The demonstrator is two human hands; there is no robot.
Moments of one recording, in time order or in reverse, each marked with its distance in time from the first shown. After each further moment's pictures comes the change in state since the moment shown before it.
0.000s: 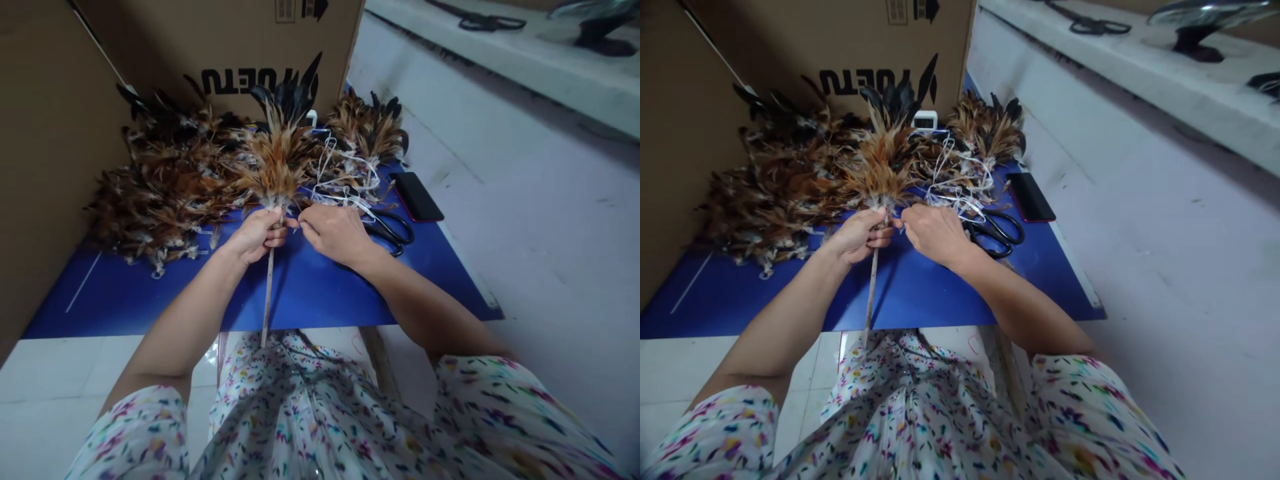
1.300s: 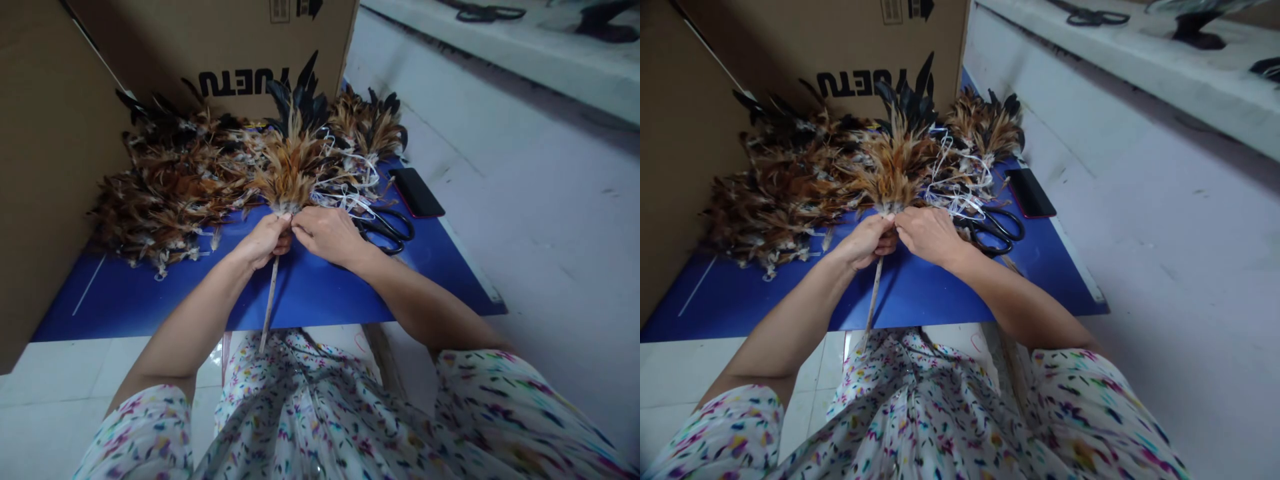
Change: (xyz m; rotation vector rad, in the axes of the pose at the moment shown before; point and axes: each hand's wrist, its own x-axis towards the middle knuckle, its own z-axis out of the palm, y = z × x) left_hand -0.004 -0.012 0.012 0.135 -0.024 0.003; right_hand 0.003 -0.009 -0.002 0.059 -0.065 -0.013
